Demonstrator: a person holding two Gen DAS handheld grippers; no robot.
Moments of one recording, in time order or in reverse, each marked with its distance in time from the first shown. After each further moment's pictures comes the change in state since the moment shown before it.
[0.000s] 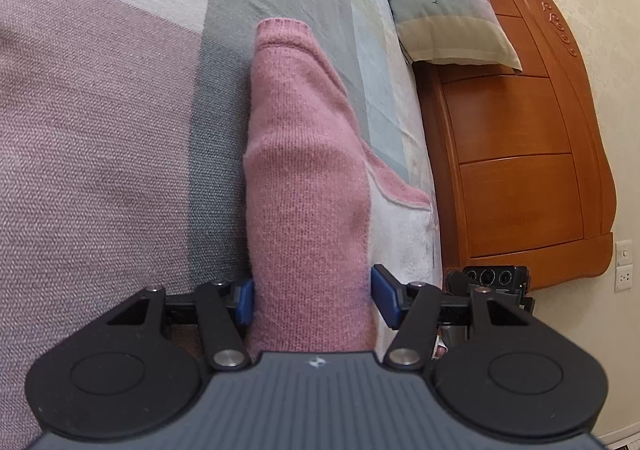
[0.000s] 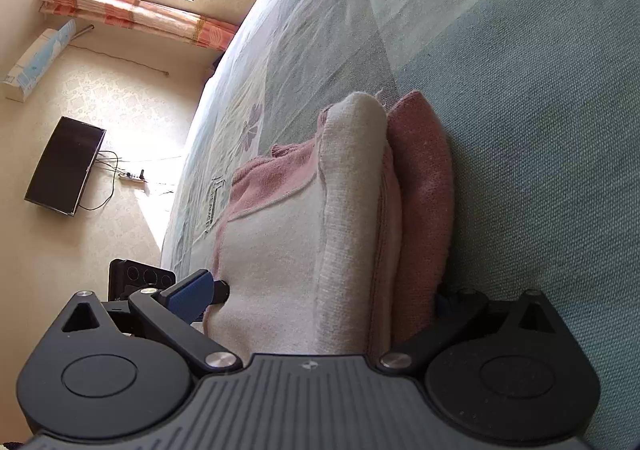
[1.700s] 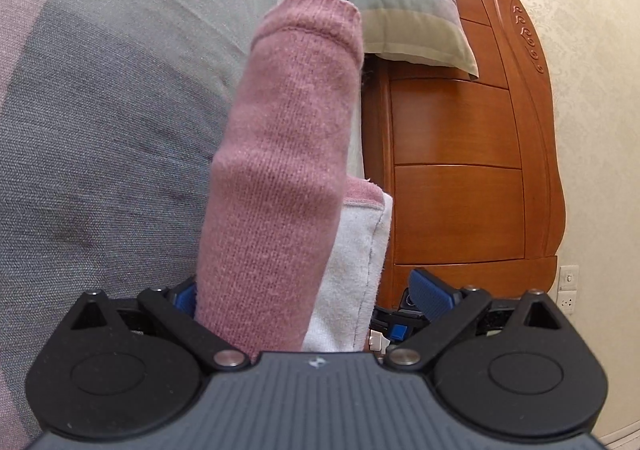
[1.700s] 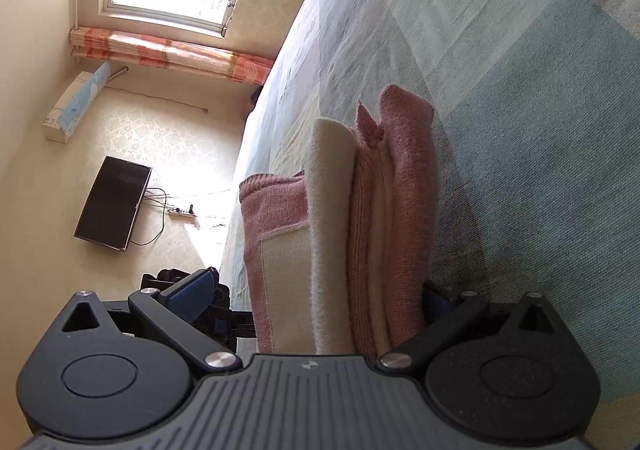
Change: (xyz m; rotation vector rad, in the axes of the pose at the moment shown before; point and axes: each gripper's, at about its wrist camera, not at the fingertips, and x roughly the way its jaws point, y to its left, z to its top) left arm 0.052 -0.082 0.005 -0.091 0.032 -0.150; right arm -0.070 0.005 0.008 0.069 -0.093 0.136
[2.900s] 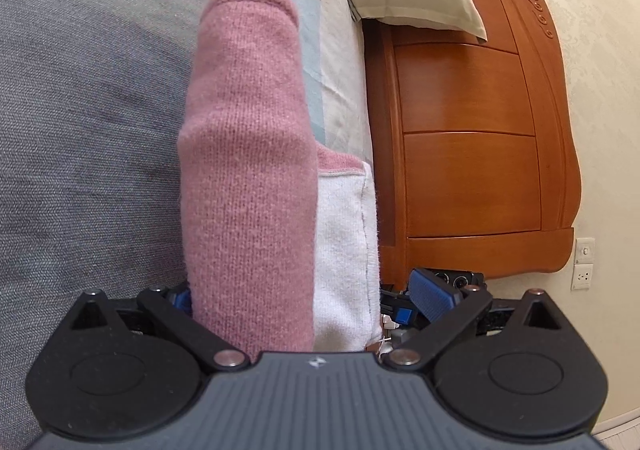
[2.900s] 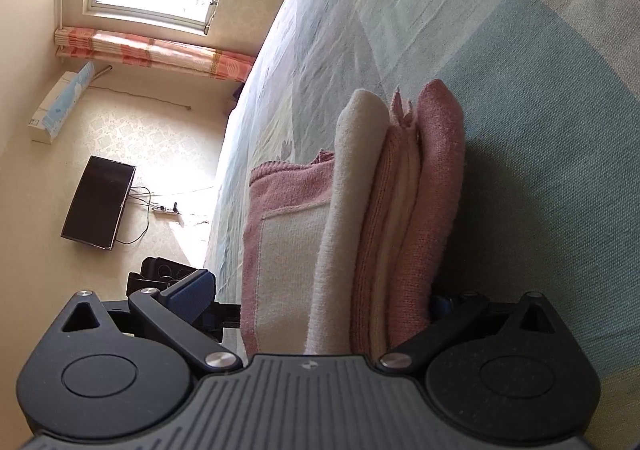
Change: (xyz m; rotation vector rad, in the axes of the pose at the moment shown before) left arm -0.001 0.017 -0.023 0.041 0.077 0.020; right arm -0.023 -0.016 -0.009 0.016 0.012 -0.038
